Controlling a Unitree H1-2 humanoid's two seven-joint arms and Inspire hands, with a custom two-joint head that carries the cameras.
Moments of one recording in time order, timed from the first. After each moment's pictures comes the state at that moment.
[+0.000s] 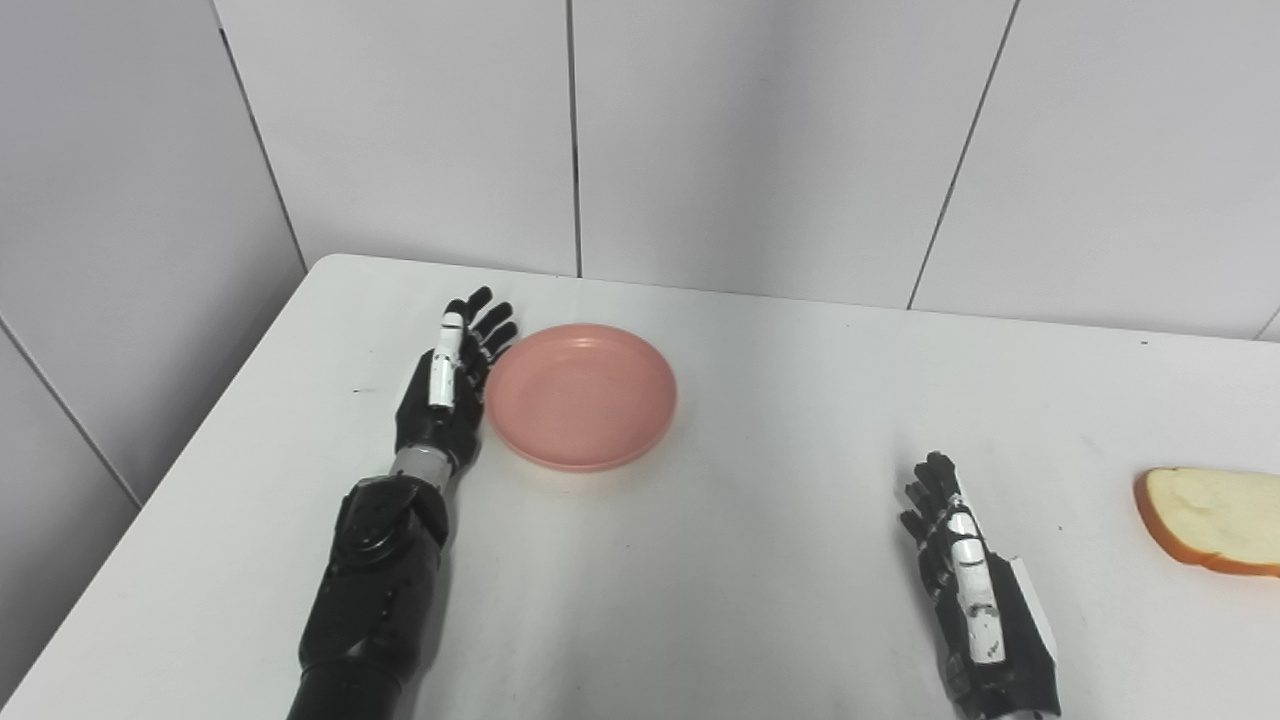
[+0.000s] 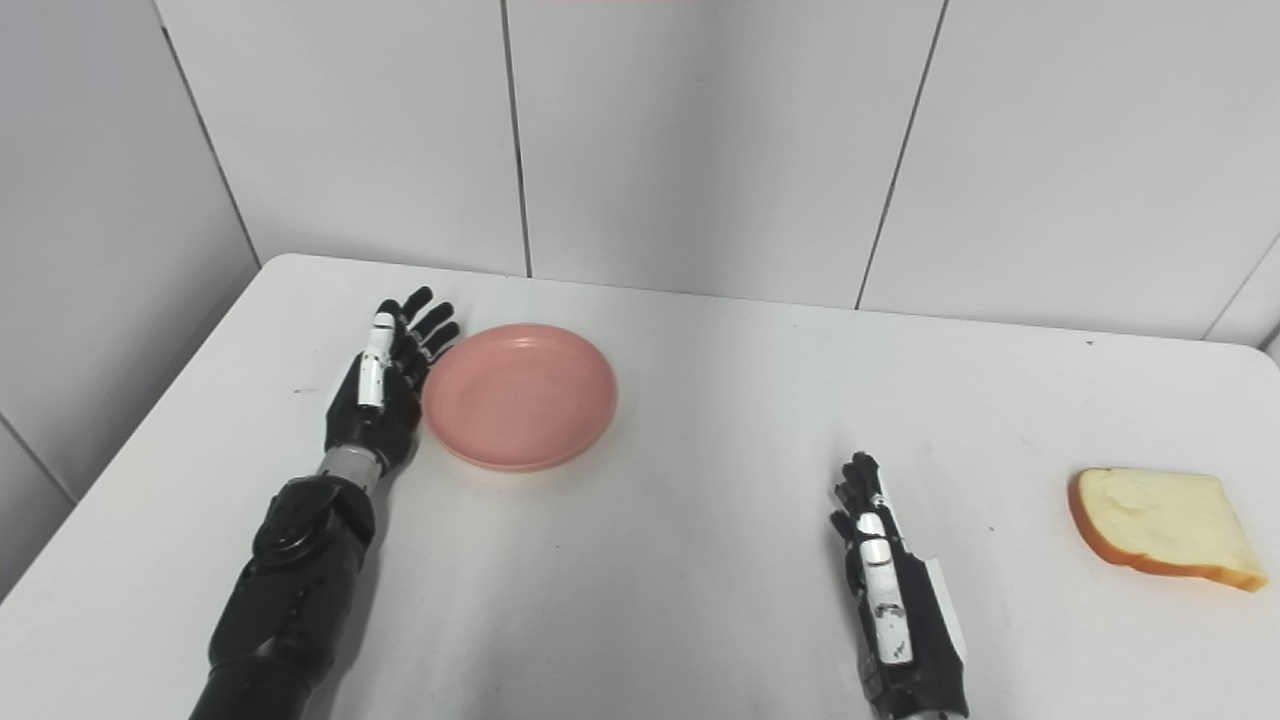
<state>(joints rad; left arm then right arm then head) -0.49 0.08 0.13 0.51 -0.30 0.02 -0.11 0.06 -0.06 0.02 -0.11 0.15 -0.04 0.14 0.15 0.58</state>
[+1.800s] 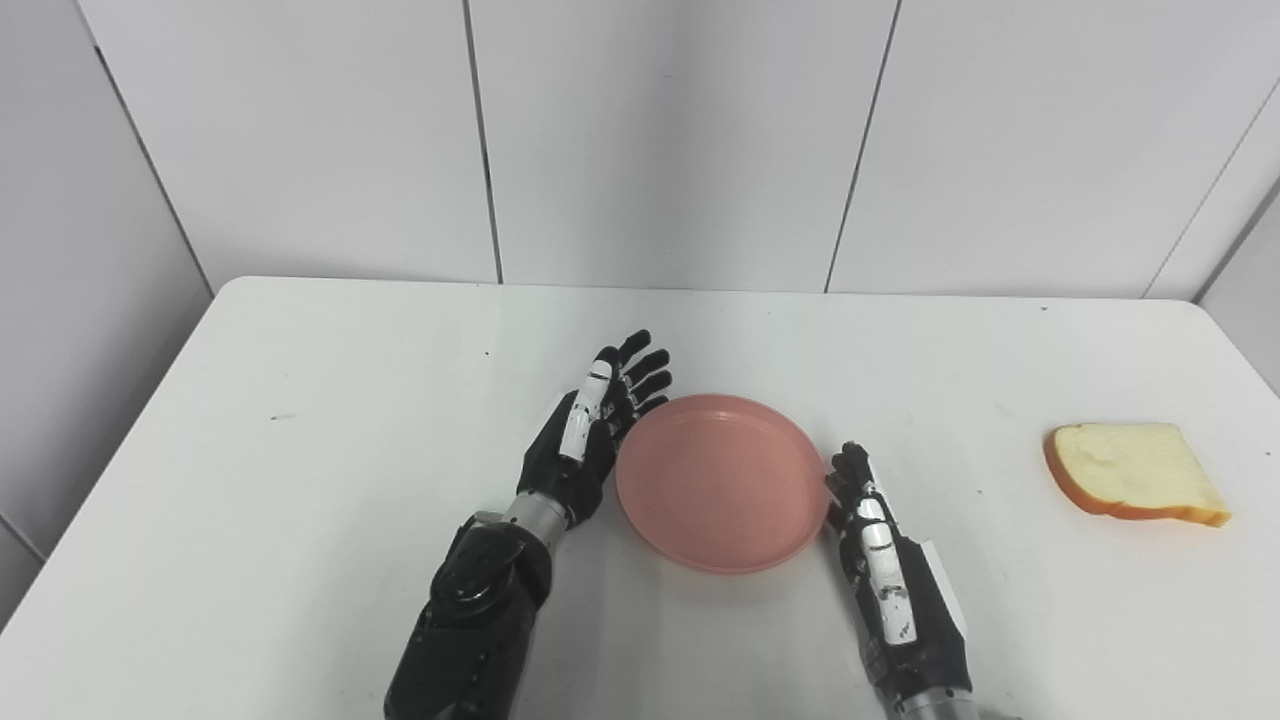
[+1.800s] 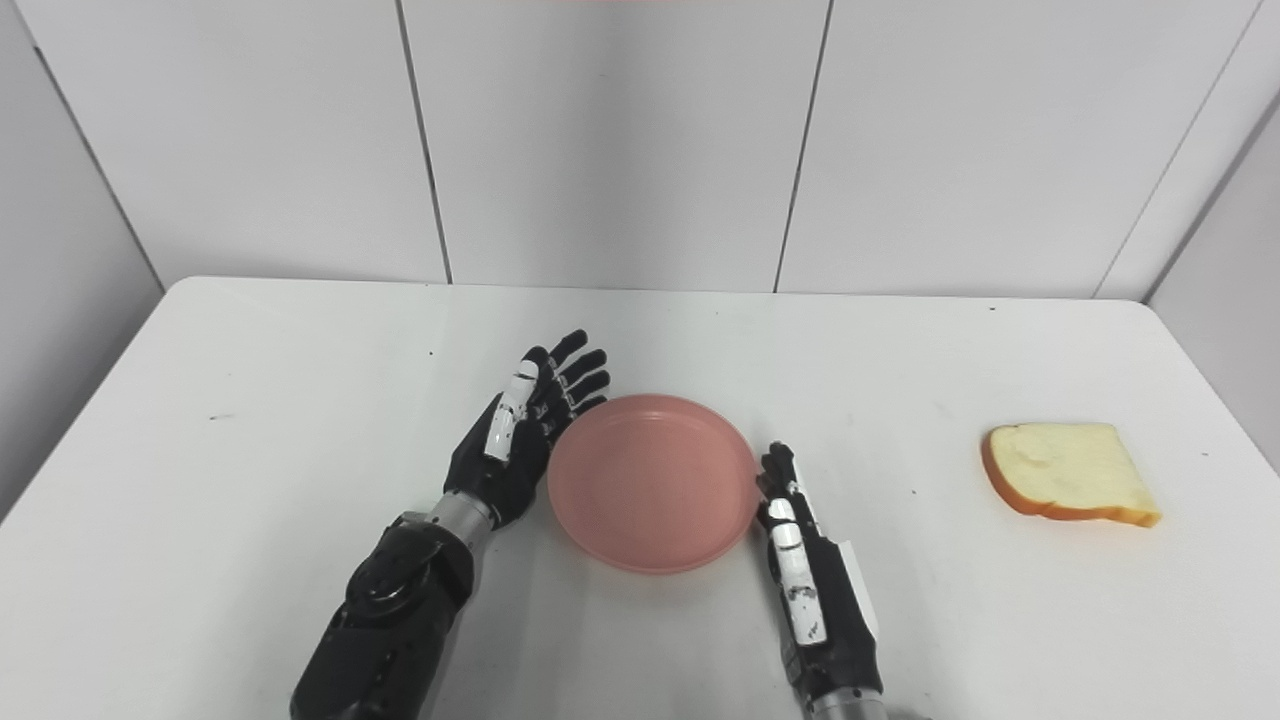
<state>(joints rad) -0.46 -0.10 -0.04 0.50 -0.24 0.01 -0.25 0.09 0.01 0.05 -0.15 0.07 -0.02 0.08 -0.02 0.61</state>
